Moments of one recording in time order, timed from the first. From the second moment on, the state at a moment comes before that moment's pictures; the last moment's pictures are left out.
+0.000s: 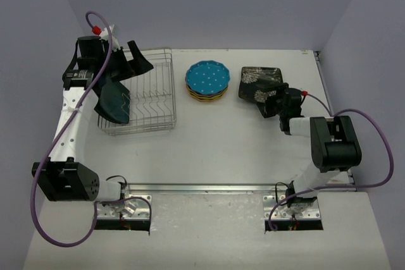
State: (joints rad) left arm 0.07 1.36 1.45 -0.65 0.42 -0.34; right arm 0.01 1.68 0.61 0.62 -0.17 1.45
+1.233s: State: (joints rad) left arm 0.07 1.55 1.56 -0.87 -0.23 -0.09; right arm 0.12 1.43 0.87 0.07 -0.38 0.50
